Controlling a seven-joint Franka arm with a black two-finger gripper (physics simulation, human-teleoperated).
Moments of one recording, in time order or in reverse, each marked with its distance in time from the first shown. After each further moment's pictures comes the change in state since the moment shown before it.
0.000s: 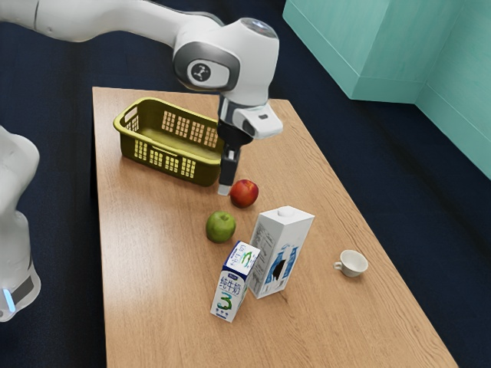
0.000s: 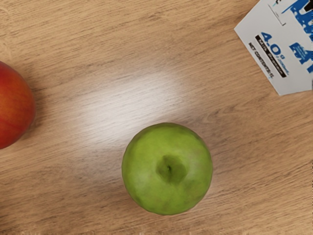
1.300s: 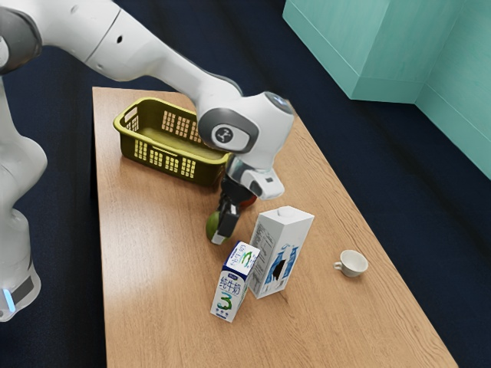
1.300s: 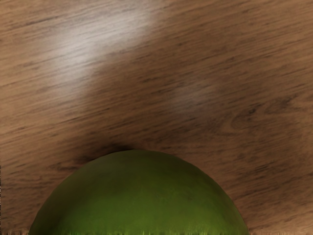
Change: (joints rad) arm -0.195 0.231 0.208 -0.061 -0.062 0.095 -0.022
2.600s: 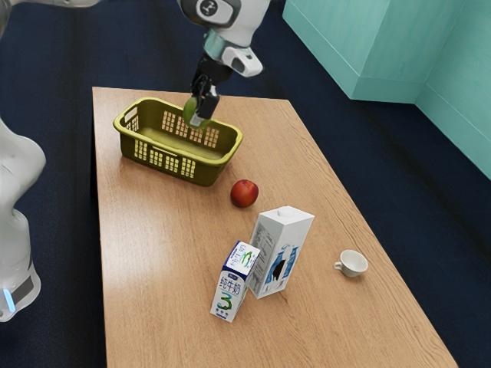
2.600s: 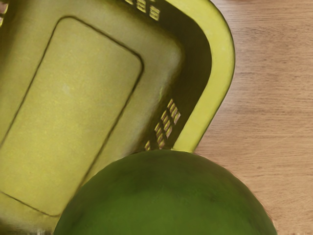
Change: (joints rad) arm 0.047 -0.203 0.207 0.307 0.258 -0.514 -0.012
